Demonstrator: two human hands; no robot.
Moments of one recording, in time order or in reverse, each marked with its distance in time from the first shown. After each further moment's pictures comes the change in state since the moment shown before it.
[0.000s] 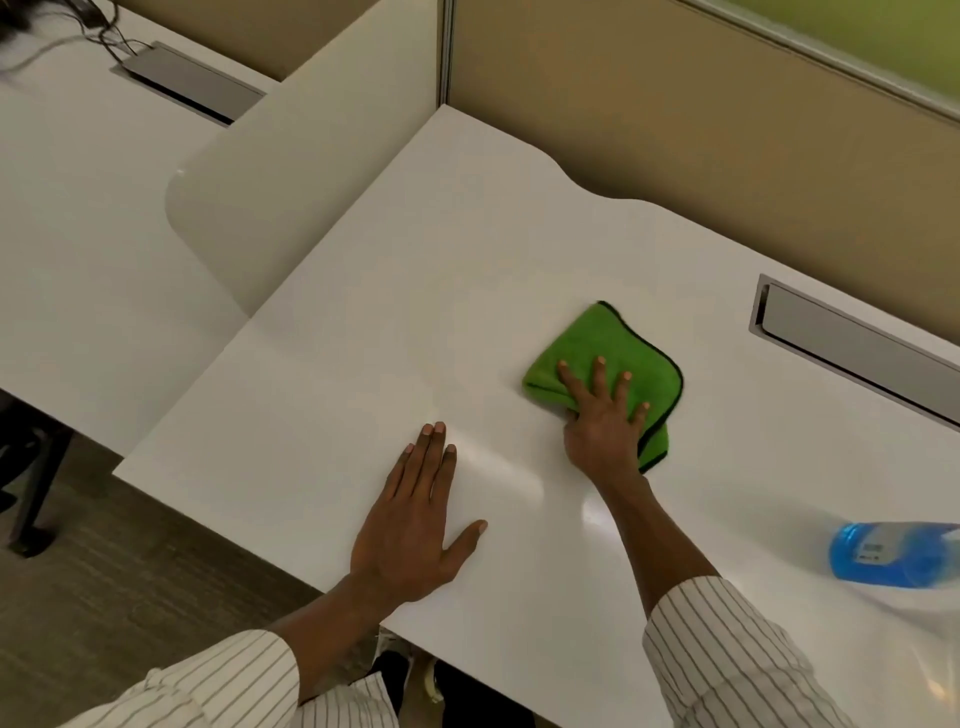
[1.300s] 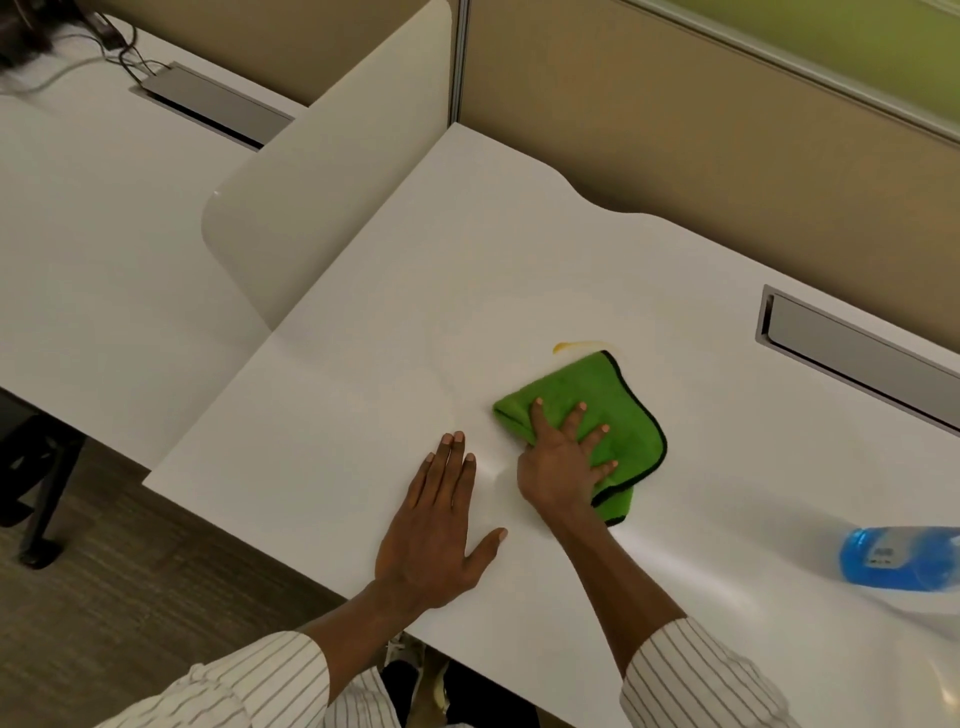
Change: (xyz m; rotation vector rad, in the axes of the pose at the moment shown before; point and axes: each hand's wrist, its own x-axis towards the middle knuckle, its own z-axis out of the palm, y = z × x) left_hand -0.001 -0.002 0.005 -0.016 0.023 0.006; right_hand -0.045 -0.083 0.020 0.089 -0.119 0.152
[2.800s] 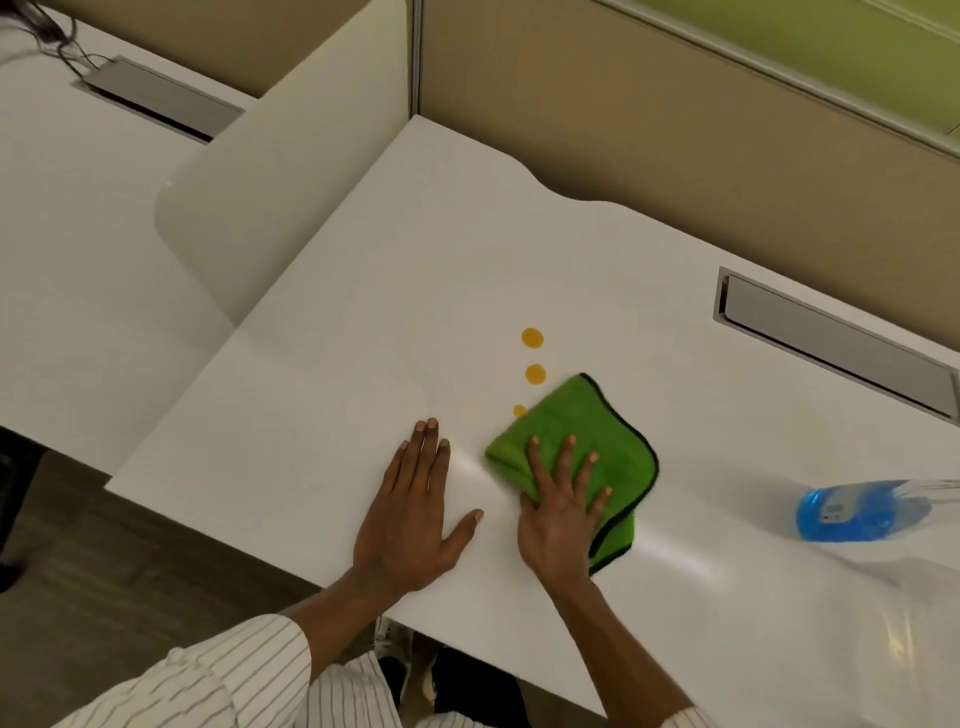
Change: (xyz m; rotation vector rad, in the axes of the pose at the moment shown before) left_hand 0.001 0.001 -0.006 -0.018 0.001 0.014; right_hand -0.074 0.065 0.039 0.076 0.165 -0.050
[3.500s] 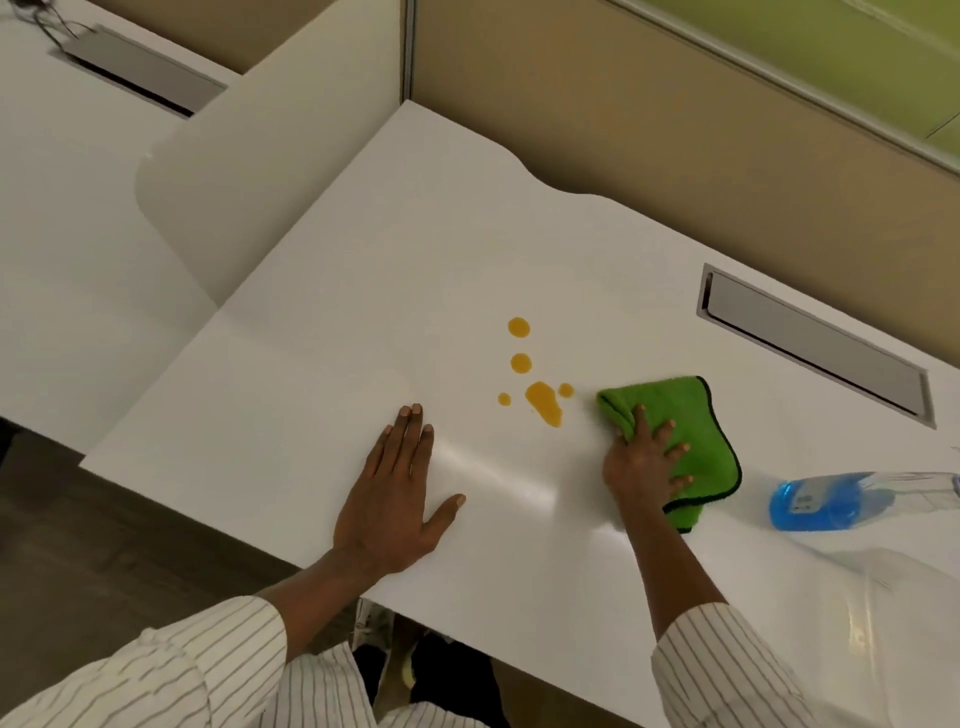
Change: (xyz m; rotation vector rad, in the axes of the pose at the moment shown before) left_hand 0.000 -0.002 0.002 0.030 -0.060 -0.021; right_hand 0.081 0.088 -0.061 0.106 0.028 0.445
